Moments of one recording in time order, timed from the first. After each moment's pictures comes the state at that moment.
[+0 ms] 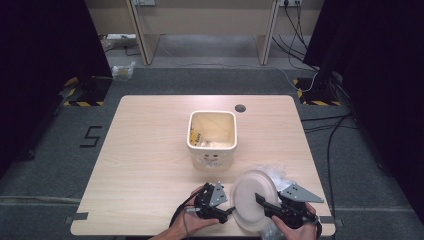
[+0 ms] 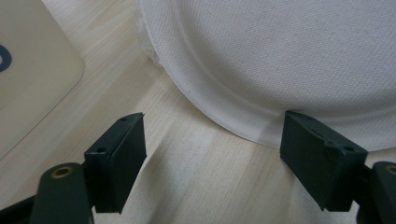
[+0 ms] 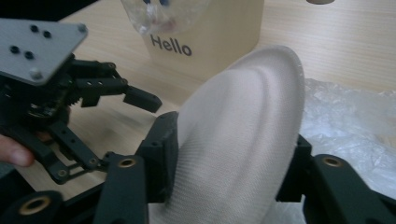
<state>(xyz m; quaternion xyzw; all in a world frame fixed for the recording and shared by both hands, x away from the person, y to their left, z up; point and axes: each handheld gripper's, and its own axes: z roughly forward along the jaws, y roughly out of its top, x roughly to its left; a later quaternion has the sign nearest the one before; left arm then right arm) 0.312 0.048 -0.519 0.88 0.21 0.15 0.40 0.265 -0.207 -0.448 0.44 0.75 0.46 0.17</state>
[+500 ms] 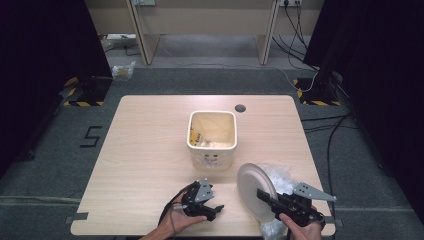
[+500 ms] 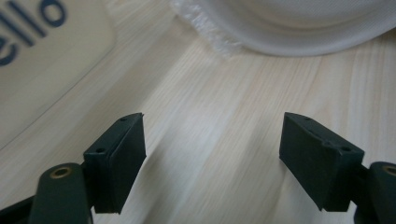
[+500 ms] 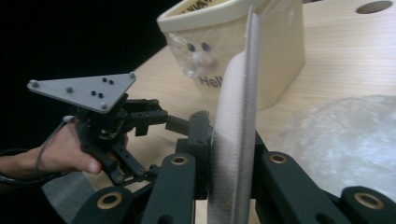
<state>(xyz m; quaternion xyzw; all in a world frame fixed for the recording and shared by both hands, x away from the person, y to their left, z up) 0.317 0.092 -0.514 0.87 0.23 0.13 0.40 0.268 -0.221 -0.447 0.43 0.70 0.57 0.06</state>
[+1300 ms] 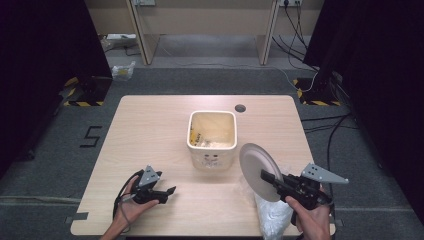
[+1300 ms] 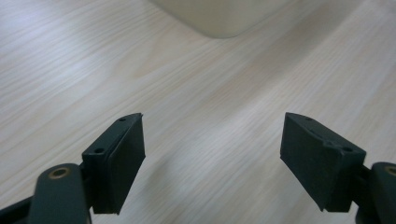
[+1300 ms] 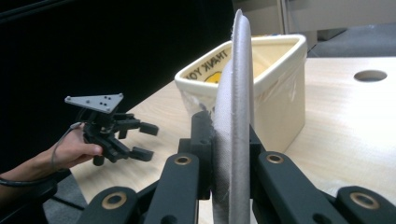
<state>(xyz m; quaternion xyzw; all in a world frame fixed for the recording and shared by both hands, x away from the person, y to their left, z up) 0.339 0.237 -0.511 0.82 0.37 0.18 0.39 0.291 -0.224 -0.389 0.38 0.70 0.60 0.10</state>
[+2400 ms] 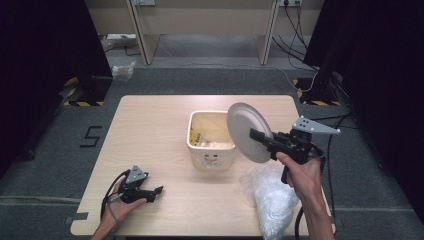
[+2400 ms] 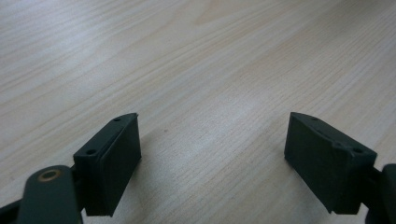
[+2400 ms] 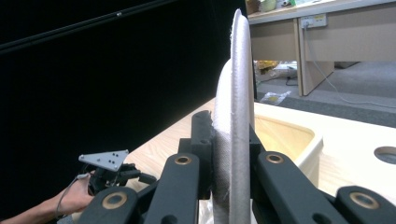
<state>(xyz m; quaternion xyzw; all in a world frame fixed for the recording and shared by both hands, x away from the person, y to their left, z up) 0.343 0.269 -0.523 0.82 0.40 0.17 0.37 0.362 -0.193 -0.314 0.34 0.69 0.63 0.10</state>
